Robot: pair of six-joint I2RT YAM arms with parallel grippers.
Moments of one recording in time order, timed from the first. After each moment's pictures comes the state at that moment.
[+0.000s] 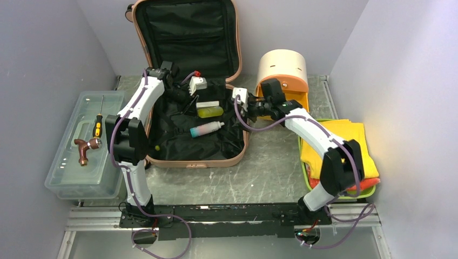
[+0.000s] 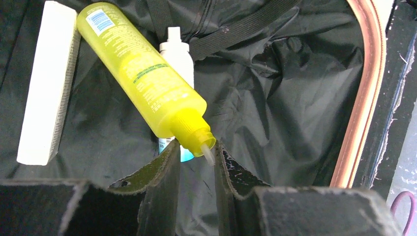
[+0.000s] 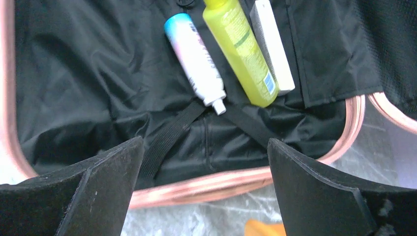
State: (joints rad) left arm -0.21 1.98 1.87 -1.19 0.80 0.86; right arm 0.43 1.52 1.22 -0.36 -0.75 -0.77
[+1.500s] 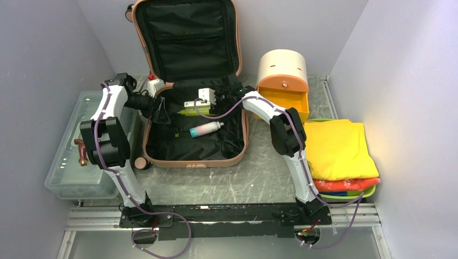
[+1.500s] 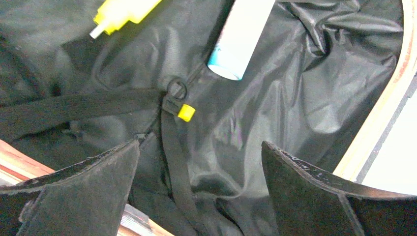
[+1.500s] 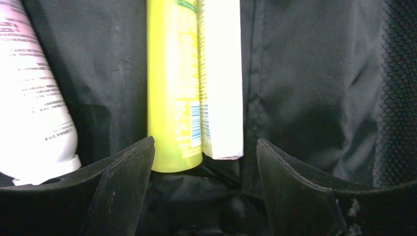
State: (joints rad) left arm 0.17 1.91 1.65 -1.11 0.83 0.74; right arm 0.55 2.33 1.97 -0.41 -0.44 -1.04
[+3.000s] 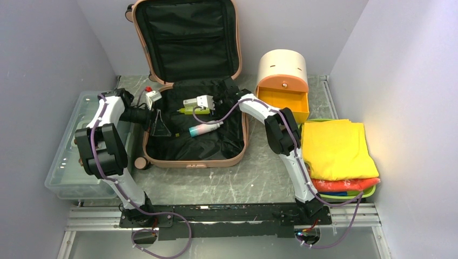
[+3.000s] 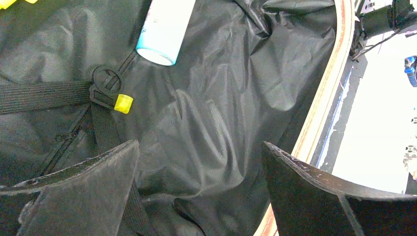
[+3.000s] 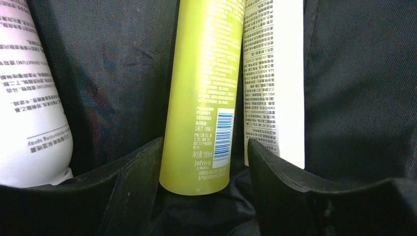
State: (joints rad) left arm 0.23 1.79 1.40 -1.19 1.01 0.95; right arm 0.57 2.41 1.99 -0.43 -0.44 -1.16
